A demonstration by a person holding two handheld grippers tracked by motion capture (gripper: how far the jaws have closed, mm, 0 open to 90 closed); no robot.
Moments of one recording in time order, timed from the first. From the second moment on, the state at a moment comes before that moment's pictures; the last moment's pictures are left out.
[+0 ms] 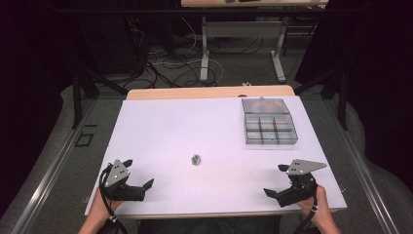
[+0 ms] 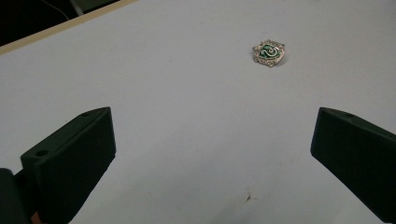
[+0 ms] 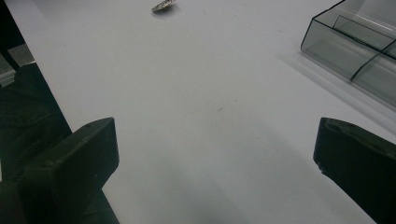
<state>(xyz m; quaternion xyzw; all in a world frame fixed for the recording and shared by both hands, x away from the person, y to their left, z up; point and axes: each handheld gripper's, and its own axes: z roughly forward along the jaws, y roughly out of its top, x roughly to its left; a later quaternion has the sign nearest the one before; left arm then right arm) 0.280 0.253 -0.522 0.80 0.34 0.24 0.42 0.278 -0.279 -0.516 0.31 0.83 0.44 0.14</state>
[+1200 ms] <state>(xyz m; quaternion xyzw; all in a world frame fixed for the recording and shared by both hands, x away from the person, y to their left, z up) 0.281 0.253 -0.522 0.81 0.34 0.24 0.42 0.299 -0.242 -0.506 0.28 0.85 0.42 0.13</state>
